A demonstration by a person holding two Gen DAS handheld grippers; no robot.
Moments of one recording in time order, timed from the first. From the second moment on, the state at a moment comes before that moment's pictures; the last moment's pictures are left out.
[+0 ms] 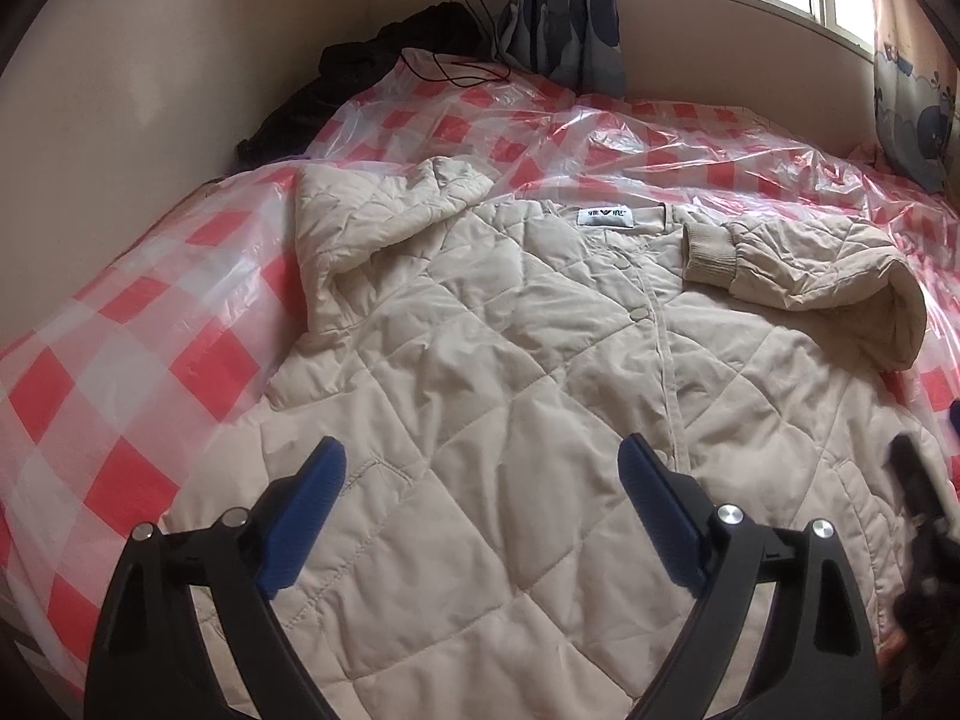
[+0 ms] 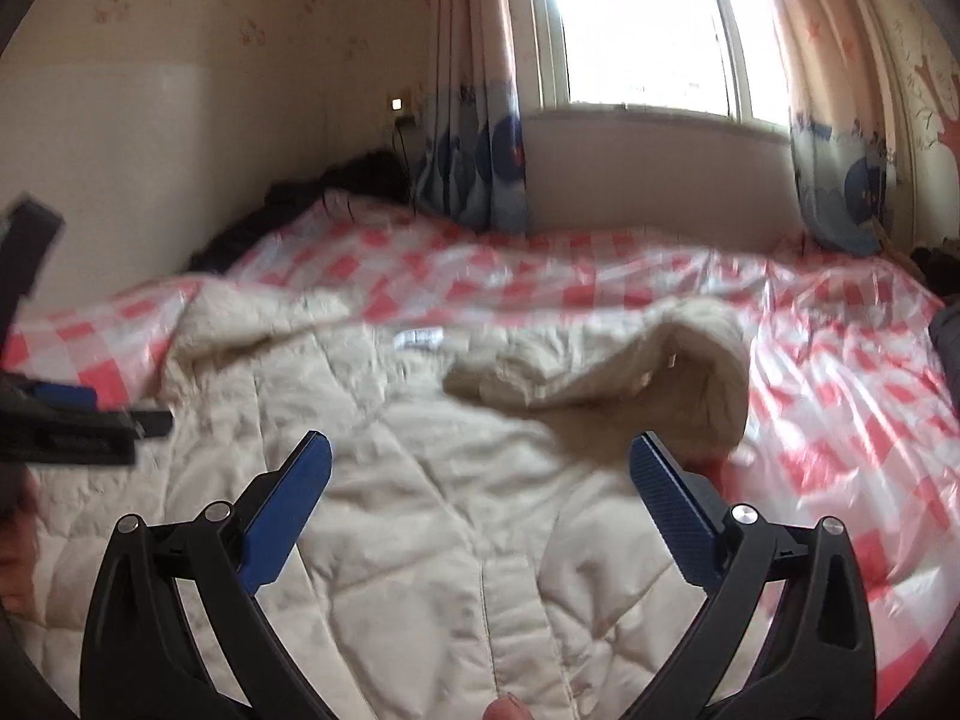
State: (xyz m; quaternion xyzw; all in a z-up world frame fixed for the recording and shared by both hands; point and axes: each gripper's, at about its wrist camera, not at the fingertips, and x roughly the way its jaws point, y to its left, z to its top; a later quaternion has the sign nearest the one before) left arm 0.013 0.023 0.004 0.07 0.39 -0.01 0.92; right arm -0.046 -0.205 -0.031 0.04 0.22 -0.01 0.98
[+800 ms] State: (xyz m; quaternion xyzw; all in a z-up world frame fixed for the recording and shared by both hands) left arm 0.004 -0.022 -0.010 0.10 0.40 -0.06 0.91; right arm -0.038 -0.225 0.006 0.05 0.28 -0.02 0.96
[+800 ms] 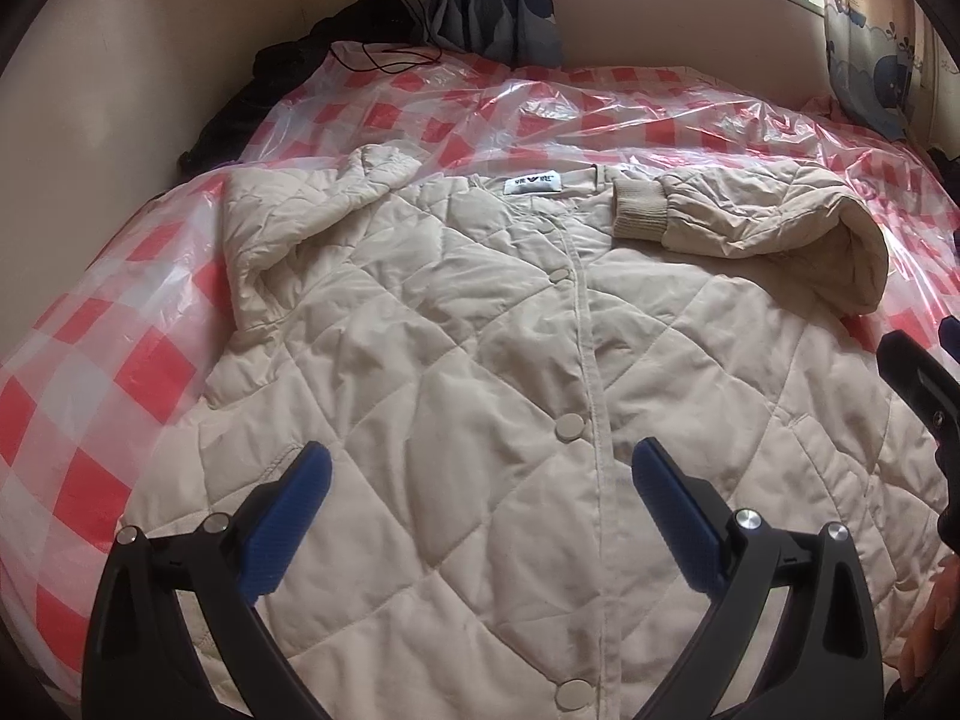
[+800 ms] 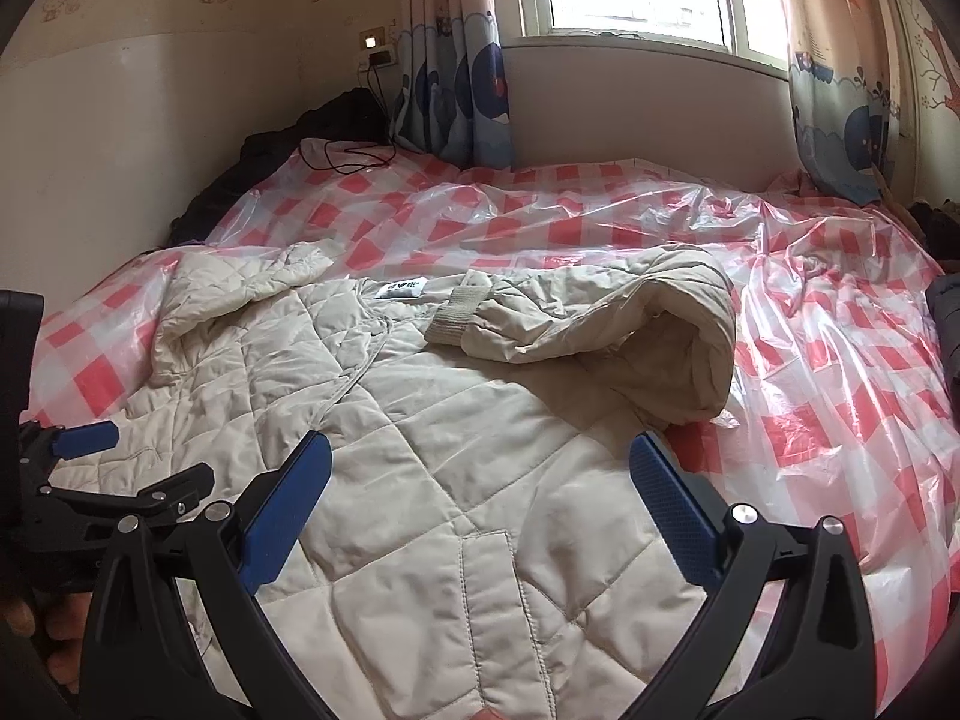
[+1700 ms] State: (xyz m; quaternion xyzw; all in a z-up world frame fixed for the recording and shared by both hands) left arm 0.004 -0.028 -0.019 0.11 0.42 -0.06 0.90; right arm -0.036 -0.222 -0.003 0.04 0.29 -0.01 0.96
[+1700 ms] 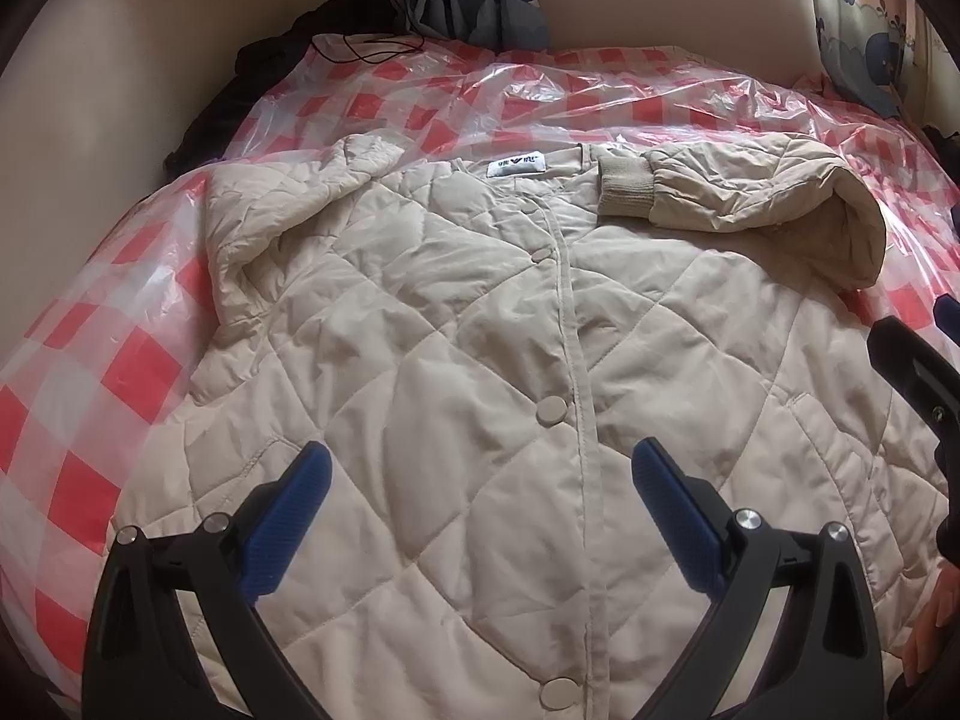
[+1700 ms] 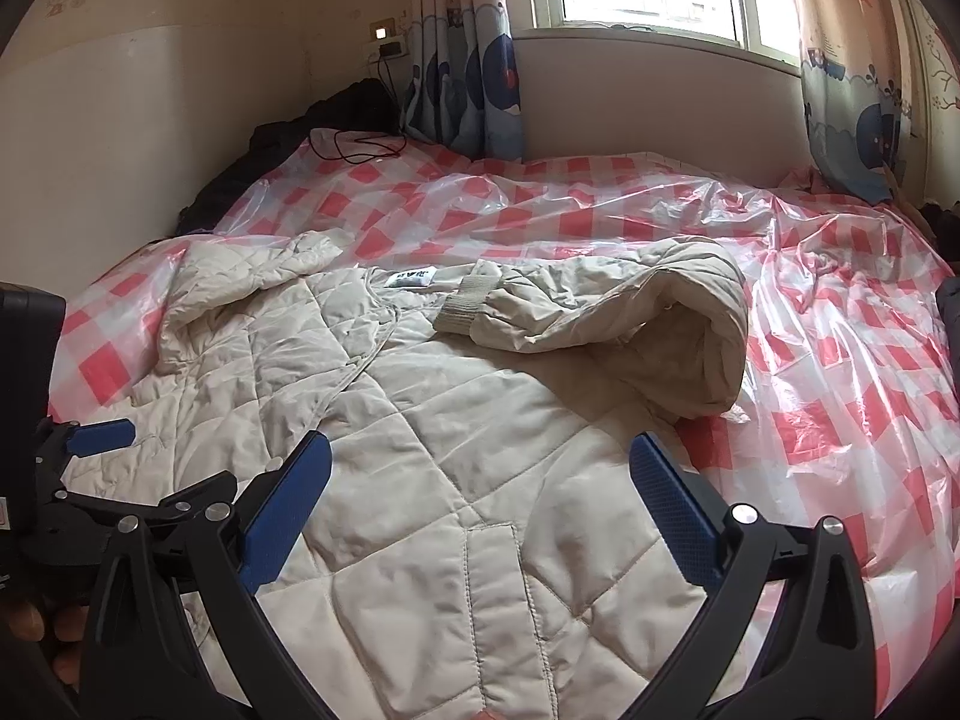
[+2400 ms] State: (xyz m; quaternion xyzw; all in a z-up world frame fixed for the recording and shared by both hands) left arm 0.004 -0.031 -0.019 0.12 0.42 -0.06 0.90; right arm -0.038 -0.221 -0.008 0.04 0.29 -0.01 0.96
